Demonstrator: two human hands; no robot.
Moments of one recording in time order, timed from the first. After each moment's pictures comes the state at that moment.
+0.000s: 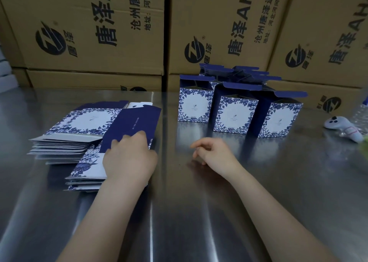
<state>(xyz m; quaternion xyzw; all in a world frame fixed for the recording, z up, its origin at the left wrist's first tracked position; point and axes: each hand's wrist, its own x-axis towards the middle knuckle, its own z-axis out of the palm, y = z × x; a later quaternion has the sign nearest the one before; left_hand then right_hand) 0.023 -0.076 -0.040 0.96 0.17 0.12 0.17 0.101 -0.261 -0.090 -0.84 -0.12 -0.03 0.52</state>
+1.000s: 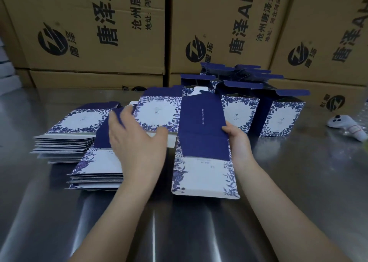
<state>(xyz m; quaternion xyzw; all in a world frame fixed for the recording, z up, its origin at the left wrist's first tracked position) 0.026 -0.100 -0.040 0.80 0.16 0.33 0.48 0.103 -0.279 -0.064 -0.48 0.00 0.04 0.88</state>
